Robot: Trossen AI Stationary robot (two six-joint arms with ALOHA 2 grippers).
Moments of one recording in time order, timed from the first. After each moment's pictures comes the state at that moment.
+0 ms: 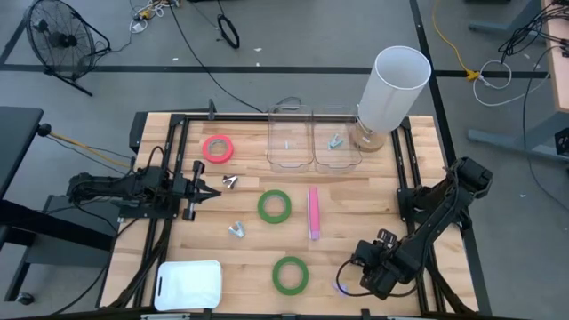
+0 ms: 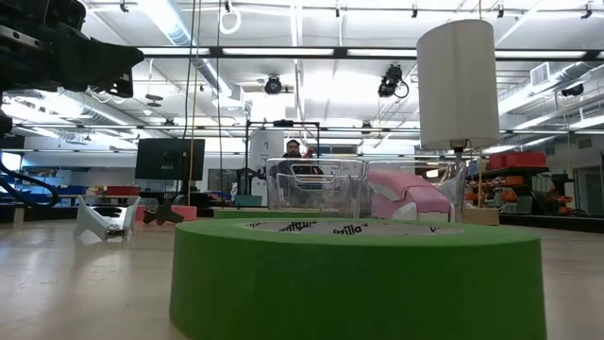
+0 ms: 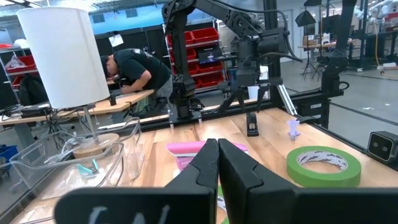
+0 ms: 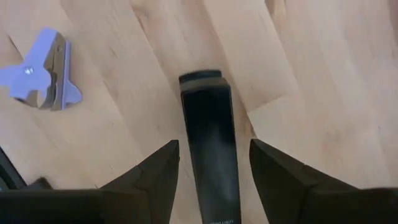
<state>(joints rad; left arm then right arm) -0.05 0.01 0.01 0.10 0.05 0.14 0.89 1.63 1.07 -0.96 0.17 1.32</state>
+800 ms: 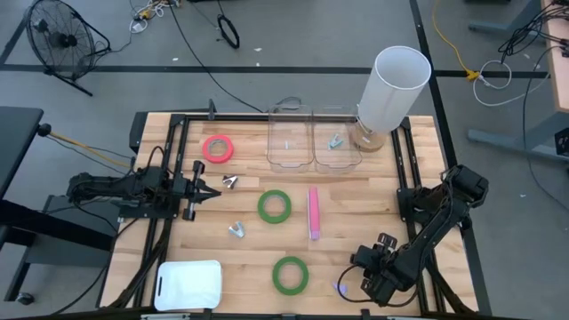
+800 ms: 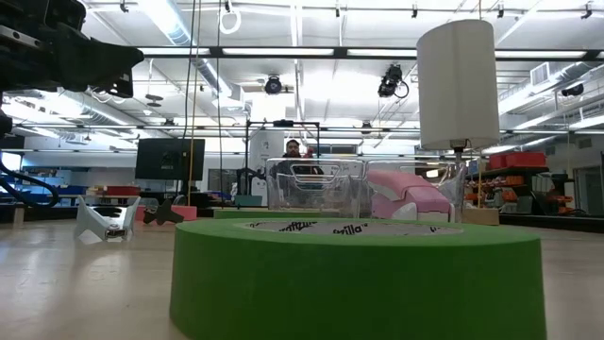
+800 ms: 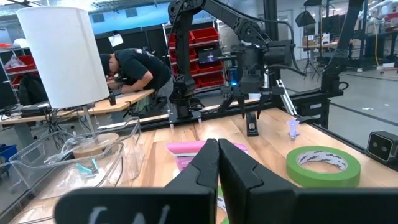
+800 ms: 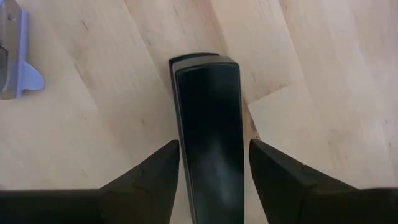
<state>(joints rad) -0.05 0.01 0.01 0.10 0.05 0.14 0.92 1.72 1.07 -0.96 0.18 1.34</state>
